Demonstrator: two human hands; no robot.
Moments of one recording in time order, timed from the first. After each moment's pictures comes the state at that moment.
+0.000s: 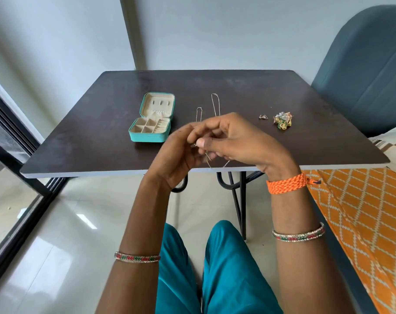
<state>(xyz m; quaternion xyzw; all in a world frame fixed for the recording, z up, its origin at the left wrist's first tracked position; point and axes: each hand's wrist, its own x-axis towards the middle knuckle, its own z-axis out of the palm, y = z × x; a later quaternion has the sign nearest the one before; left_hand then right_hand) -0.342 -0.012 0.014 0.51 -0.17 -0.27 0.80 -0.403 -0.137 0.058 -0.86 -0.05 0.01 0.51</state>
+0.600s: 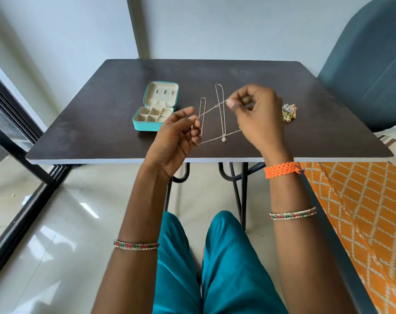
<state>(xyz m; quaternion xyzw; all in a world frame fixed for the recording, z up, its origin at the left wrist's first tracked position) -0.340 -0.001 0.015 0.43 -0.08 -0.24 0.87 -0.376 -0.163 0.028 -0.84 0.08 -0.35 0.41</state>
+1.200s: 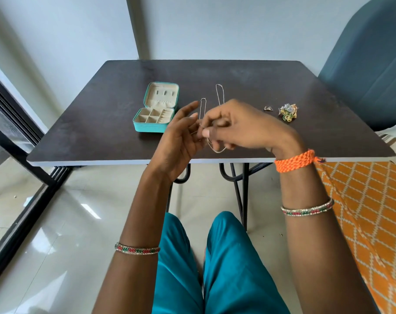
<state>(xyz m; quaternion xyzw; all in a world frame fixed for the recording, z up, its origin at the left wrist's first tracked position) -0.344 -0.003 0.013 0.45 -0.15 -0.25 0.85 -0.393 -0.144 0.063 -0.91 -0.09 0.03 0.40</state>
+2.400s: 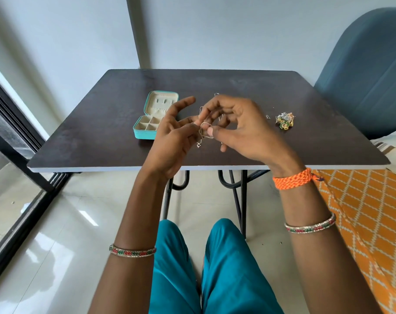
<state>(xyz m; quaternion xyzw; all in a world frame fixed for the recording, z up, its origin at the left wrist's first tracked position) -0.338 -0.001 0.022 0.47 -0.22 -0.18 0.84 -0.400 -0.140 0.060 -0.85 -0.11 -0.16 0.48</state>
